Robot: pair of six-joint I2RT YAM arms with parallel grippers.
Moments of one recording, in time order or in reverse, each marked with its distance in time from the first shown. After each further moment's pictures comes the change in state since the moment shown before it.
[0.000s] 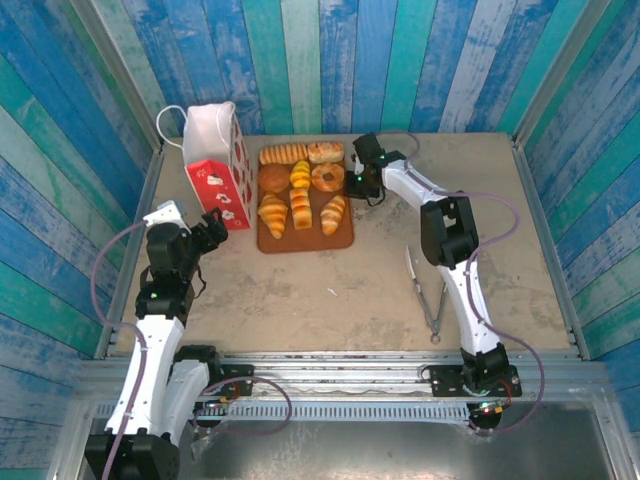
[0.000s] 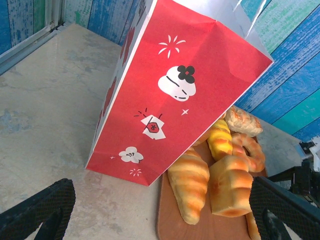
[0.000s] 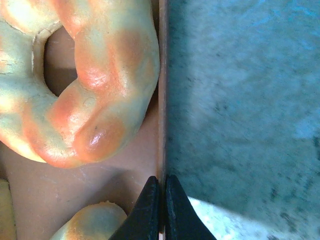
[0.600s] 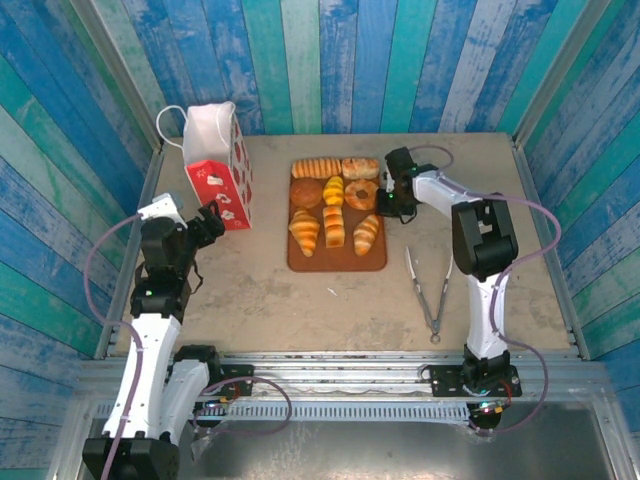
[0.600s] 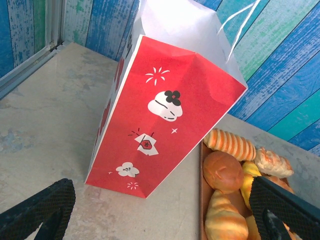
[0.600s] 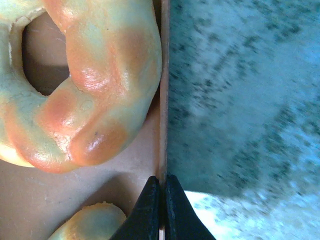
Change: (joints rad) left arm 0.000 0.008 0.078 -0.036 -0.006 0.031; right arm -0.101 -0.320 -0.506 0.061 0.050 -0.096
